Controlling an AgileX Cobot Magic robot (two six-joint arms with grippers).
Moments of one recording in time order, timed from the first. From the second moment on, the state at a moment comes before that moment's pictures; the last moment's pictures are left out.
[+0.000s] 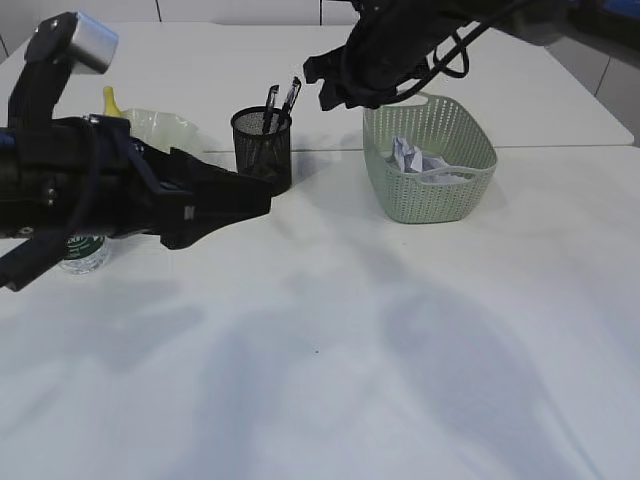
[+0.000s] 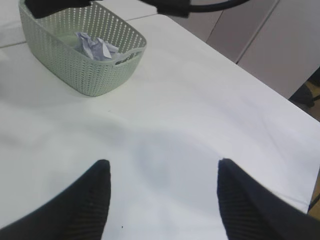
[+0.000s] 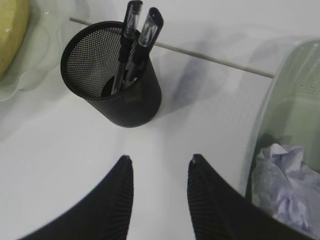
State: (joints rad) left arm -0.43 1.36 -0.73 -1.79 0.47 1.64; right arm 0.33 2.32 -2.23 0.23 0.87 -0.13
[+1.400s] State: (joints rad) left arm -0.43 1.19 -0.73 -1.17 0.39 1.15; right arm 0.33 1.82 -2.03 0.04 1.25 0.04
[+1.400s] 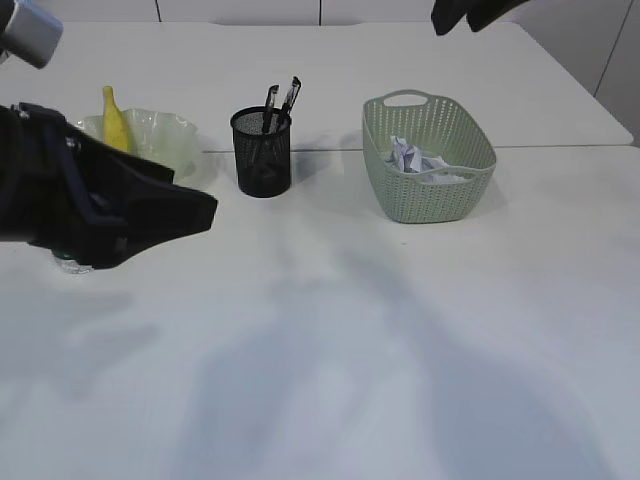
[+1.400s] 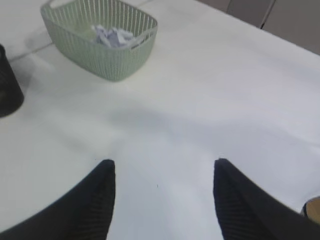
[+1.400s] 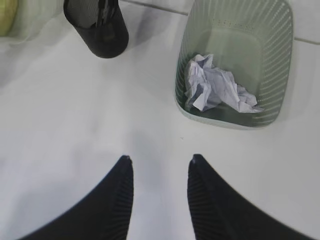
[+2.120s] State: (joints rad) left arm -0.25 1.15 -0.76 -0.34 0.57 0.16; right arm 0.33 1.58 -1.60 -0.07 1.25 0.06
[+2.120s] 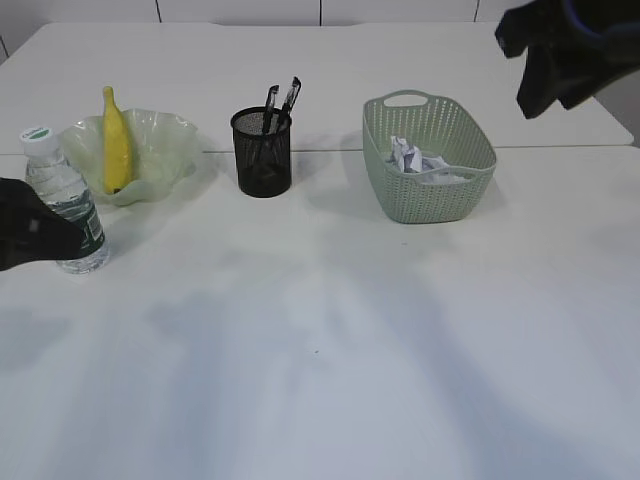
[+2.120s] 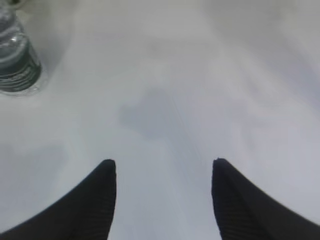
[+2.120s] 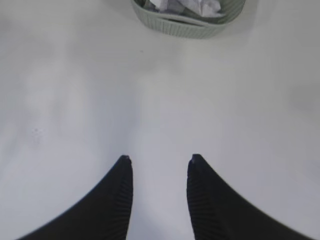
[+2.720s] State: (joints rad) left arm -0.23 0.82 -0.76 0.18 0.83 -0.39; right arm 0.33 1.33 -1.31 -0.08 1.12 0.04
